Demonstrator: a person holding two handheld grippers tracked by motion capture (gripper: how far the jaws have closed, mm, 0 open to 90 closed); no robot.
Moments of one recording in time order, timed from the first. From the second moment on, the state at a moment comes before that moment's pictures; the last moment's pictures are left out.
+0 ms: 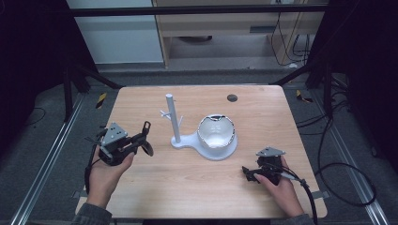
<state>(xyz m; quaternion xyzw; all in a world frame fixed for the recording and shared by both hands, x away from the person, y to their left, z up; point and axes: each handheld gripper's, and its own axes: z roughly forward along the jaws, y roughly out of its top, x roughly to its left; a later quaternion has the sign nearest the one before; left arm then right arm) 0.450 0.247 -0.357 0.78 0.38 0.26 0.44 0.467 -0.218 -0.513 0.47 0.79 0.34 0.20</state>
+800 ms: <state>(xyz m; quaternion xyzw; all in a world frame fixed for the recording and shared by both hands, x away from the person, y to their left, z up) 0.468 0.212 -0.347 0.78 0.36 0.26 0.44 0.467 -0.218 -0.513 0.47 0.79 0.34 0.20</state>
